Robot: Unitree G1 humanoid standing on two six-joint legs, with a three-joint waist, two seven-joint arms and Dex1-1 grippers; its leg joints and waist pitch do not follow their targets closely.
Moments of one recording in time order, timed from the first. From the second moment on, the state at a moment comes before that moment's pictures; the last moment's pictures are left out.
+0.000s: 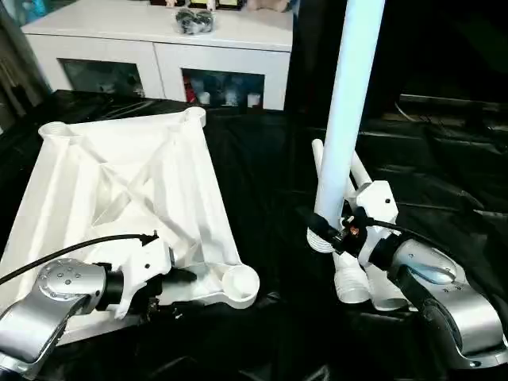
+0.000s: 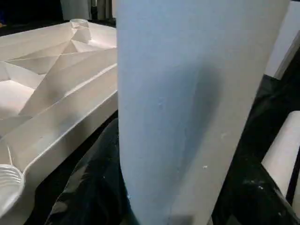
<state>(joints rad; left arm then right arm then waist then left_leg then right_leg) -0.06 0.78 -0.21 -0.08 -0.26 0.35 -1.12 -0.13 -0.36 0.09 -0.25 0.27 0.43 0.54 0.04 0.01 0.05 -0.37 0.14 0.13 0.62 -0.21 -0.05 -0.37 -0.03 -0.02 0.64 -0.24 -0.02</state>
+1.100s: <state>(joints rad) -0.12 0.72 -0.26 -0.06 -0.22 0.37 -1.09 -0.25 -0.31 0.09 -0.20 0.35 0.56 0.55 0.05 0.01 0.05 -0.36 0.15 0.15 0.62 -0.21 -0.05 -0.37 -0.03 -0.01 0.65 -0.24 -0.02</state>
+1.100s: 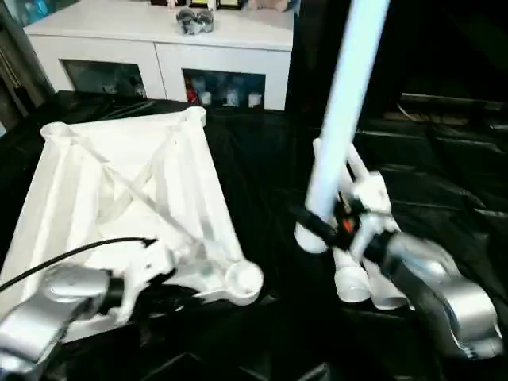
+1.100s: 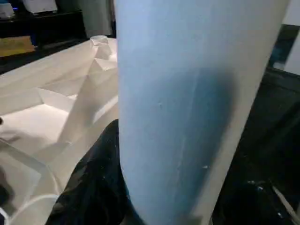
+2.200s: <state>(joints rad) -0.41 0.46 -0.33 0.28 -0.08 0.30 -1.01 -0.52 -0.13 0.17 0.37 0.27 0.36 0.65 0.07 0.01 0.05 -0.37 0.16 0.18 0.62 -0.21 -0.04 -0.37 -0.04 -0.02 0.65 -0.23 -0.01</state>
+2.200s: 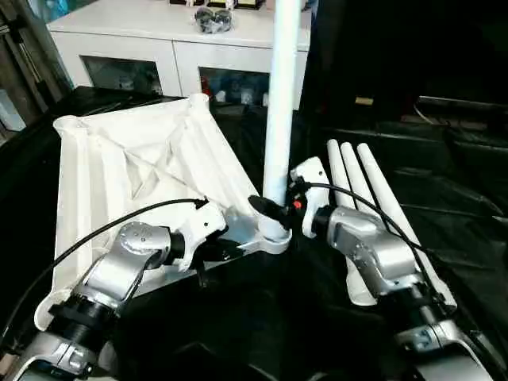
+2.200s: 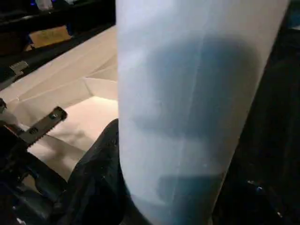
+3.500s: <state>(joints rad) -0.43 0.45 -0.32 0.31 -0.07 0.29 -1.05 -0.49 -0.19 0.16 0.35 0.26 0.34 0.73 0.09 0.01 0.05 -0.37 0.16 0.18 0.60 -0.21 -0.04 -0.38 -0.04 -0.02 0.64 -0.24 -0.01</state>
